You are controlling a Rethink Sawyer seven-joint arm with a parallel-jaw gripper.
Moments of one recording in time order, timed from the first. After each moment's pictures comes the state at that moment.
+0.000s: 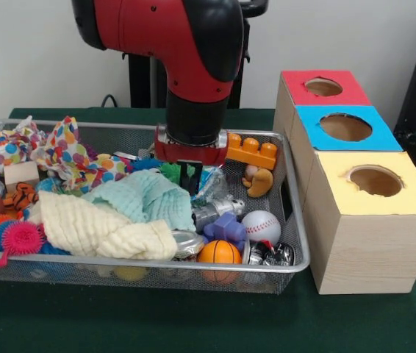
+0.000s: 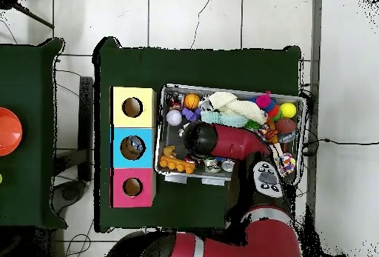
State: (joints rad) arm -0.26 -0.43 -0.05 1.55 -0.11 0.50 1.58
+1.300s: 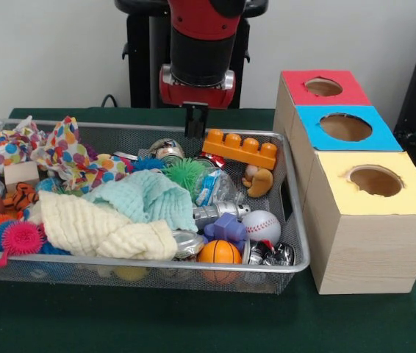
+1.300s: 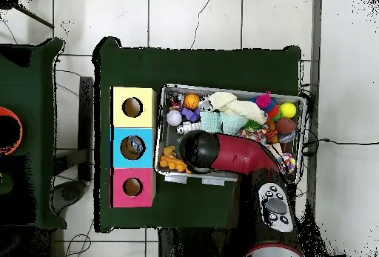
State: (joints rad) arm -0.25 -0.61 -0.05 1.69 -0.11 0.63 1.58
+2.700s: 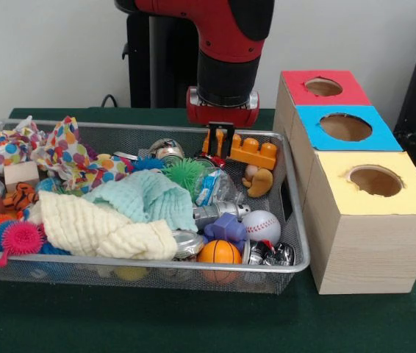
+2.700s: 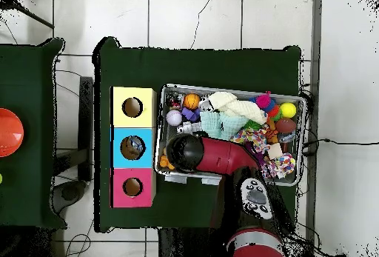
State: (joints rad) arm -0.20 -0.55 -0.05 1.72 -0.04 0.51 1.58
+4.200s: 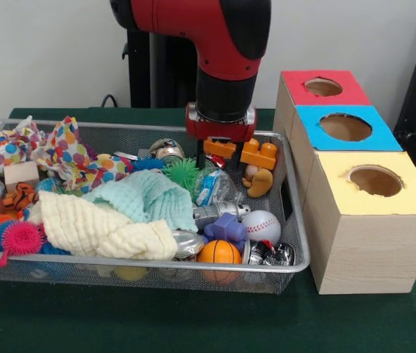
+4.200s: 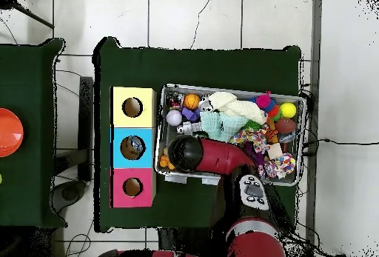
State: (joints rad) arm -0.21 -0.48 -0.05 1.71 -0.04 0.44 1.58
